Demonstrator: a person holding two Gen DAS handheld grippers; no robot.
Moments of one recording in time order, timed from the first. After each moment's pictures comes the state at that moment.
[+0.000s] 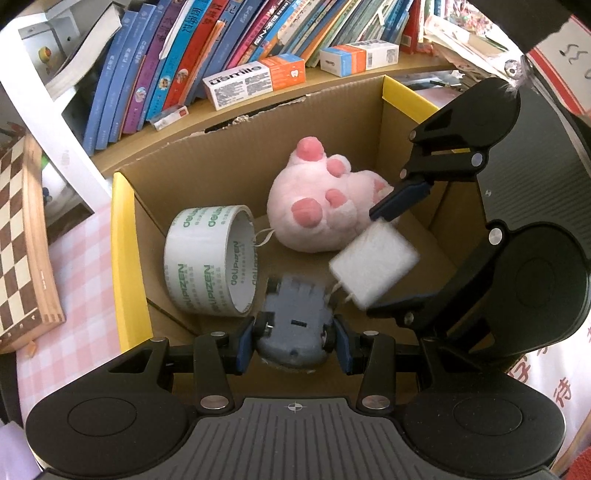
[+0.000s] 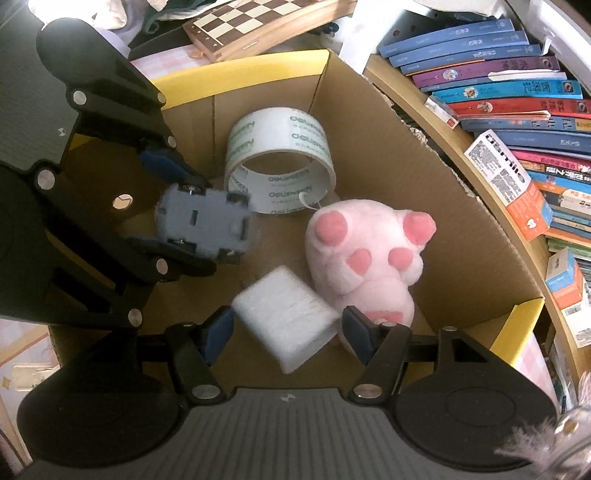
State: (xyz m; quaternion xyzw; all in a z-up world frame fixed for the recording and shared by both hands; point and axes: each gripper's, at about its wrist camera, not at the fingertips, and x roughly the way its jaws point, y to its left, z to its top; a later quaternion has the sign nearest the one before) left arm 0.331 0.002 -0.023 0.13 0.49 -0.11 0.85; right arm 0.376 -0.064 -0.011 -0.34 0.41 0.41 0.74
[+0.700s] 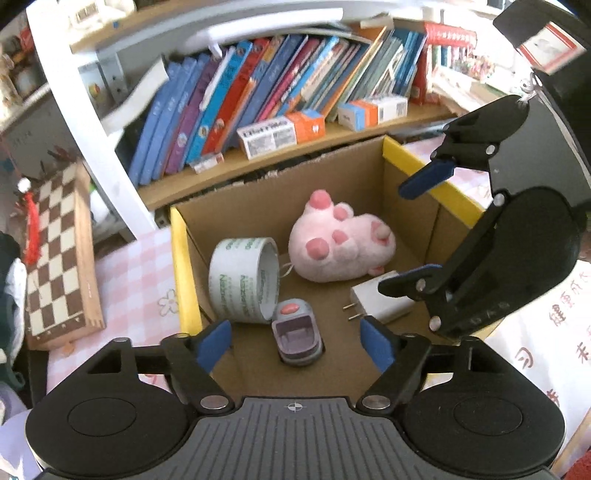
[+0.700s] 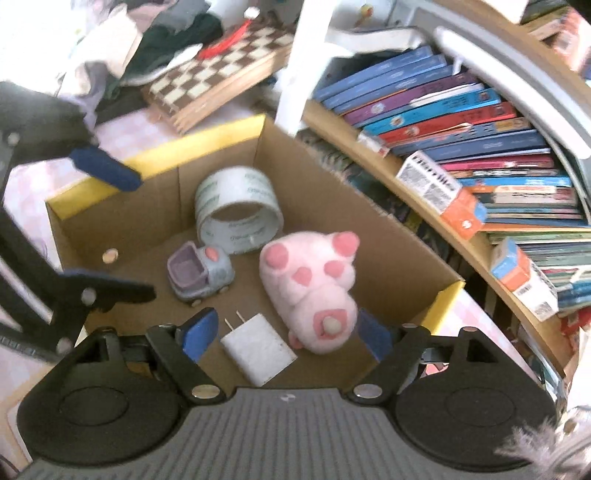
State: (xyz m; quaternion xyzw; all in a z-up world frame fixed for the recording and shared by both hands) left arm 0.282 0.005 0.020 0.12 0.41 -0.08 0.90; right arm 0.354 -0.100 0.031 -0.28 0.35 0.36 0.82
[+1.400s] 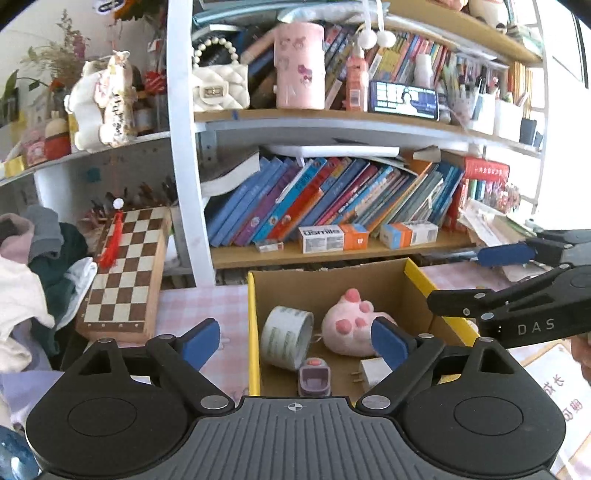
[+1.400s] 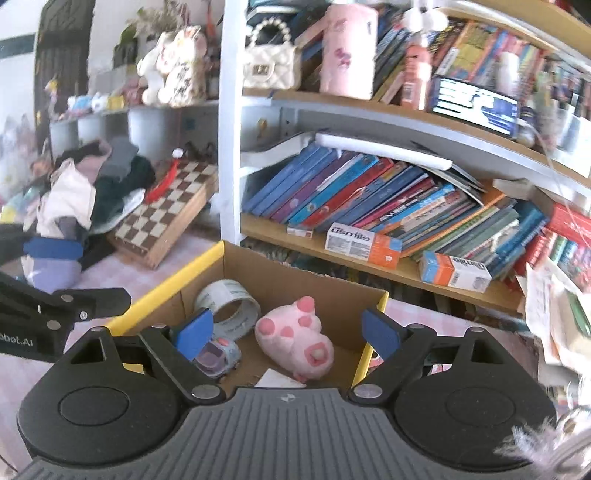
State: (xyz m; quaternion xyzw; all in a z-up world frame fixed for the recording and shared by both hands) left arm 0.194 0.032 0.075 0.01 0.25 -0.01 0.97; right arm 0.263 -0.153 0.092 -0.09 0.24 0.26 0.93
